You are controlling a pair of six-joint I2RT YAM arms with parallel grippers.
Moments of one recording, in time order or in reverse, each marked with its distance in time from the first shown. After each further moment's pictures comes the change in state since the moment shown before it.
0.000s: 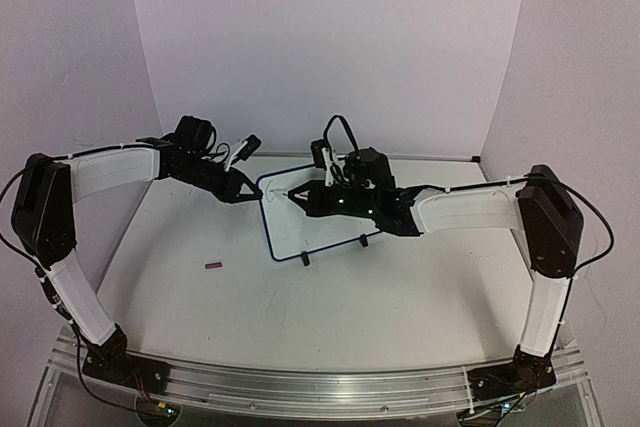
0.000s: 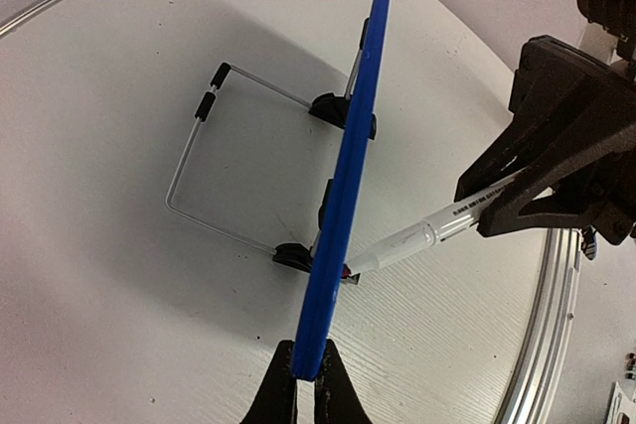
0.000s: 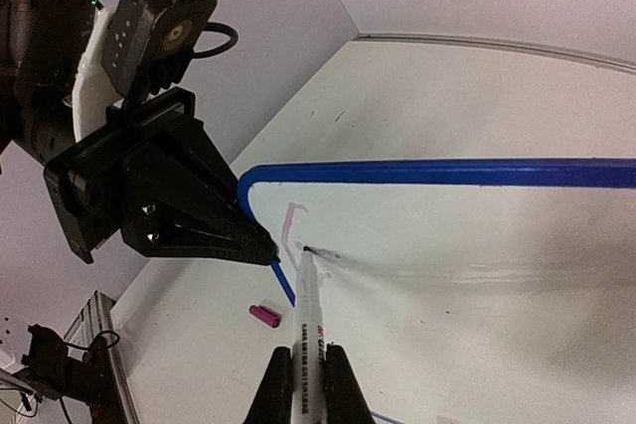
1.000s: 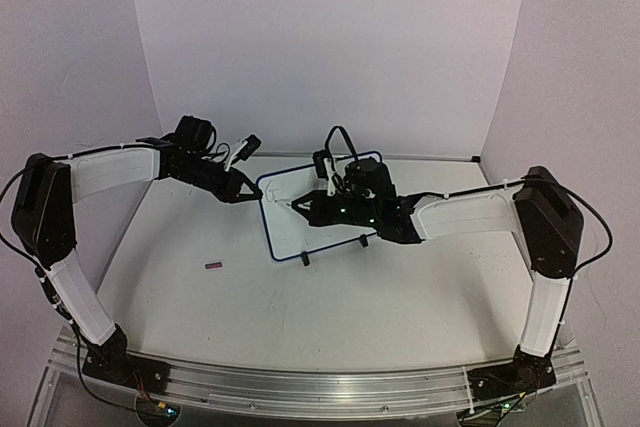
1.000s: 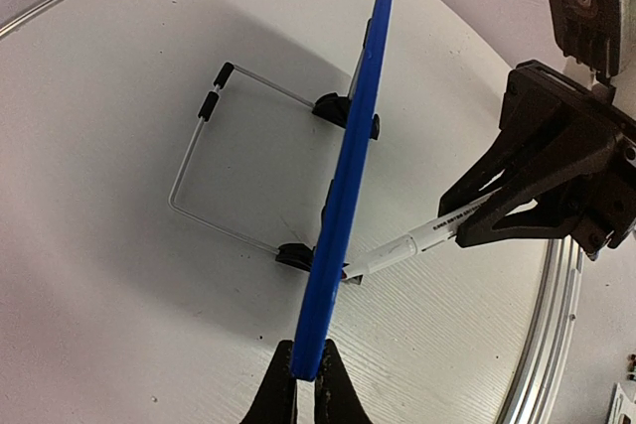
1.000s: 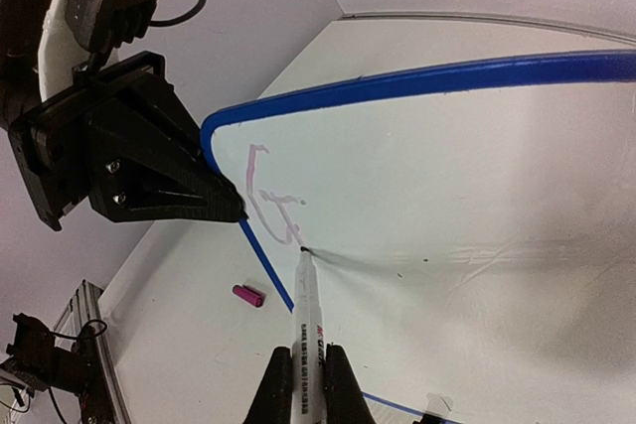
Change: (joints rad) left arm 0.000 0.000 0.000 0.000 -0.008 0.000; right arm 0.002 0.000 -0.059 0.016 0.019 0.008
